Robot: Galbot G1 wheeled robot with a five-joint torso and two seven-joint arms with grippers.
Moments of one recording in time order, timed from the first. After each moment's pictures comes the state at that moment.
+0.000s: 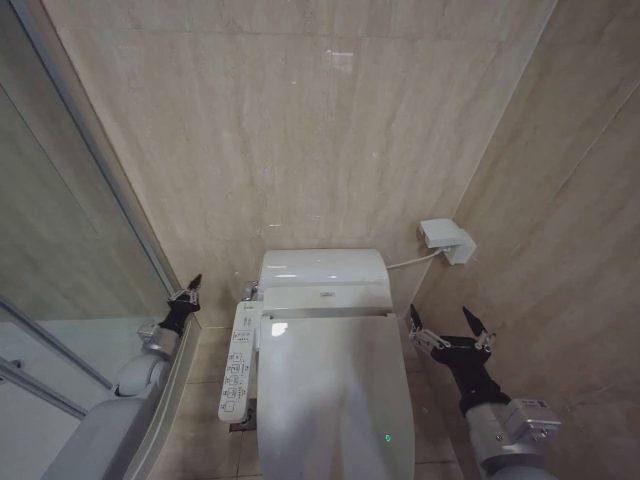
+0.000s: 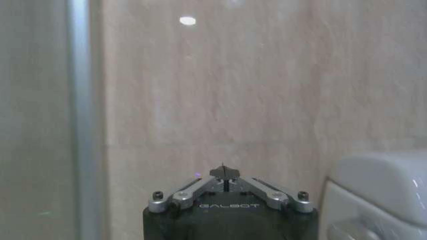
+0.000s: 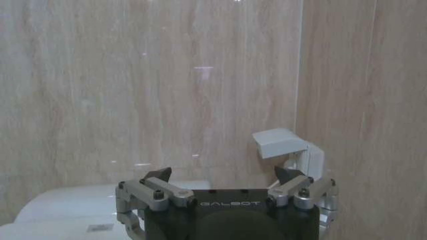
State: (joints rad) left arm 0.93 -1.06 -0.40 -1.35 -0.50 -0.31 0.08; right arm -1.70 1.44 0.58 2.50 0.18 -0.25 0.18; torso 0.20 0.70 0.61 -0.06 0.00
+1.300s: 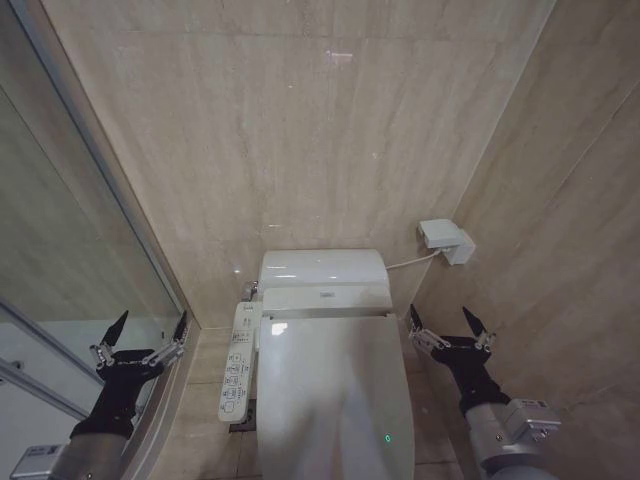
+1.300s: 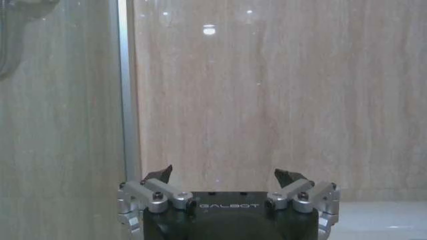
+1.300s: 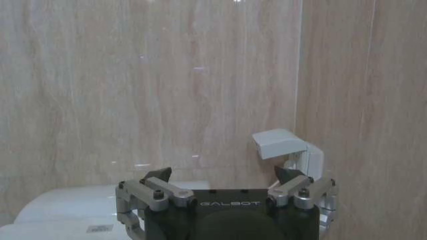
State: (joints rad) left arm 1.83 -1.19 -0.75 -2.45 -0.37 -0.04 -0.17; right arm -1.70 1.44 0.58 2.50 0.18 -0.25 0.18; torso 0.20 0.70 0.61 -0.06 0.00
